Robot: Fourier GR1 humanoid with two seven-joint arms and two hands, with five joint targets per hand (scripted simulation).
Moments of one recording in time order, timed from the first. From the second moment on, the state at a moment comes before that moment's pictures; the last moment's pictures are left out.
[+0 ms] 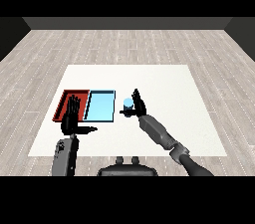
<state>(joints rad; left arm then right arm) 0.01 0.06 0.09 -1.67 0.14 -0.12 -0.38 -0.73 0.00 0.58 -0.56 -0.95 -0.20 -0.66</state>
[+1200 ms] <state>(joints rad) -0.01 0.07 0.09 -1.64 0.12 -0.13 -0.36 -0.86 0.00 0.70 -0.49 -0.99 -0.57 -0.61</state>
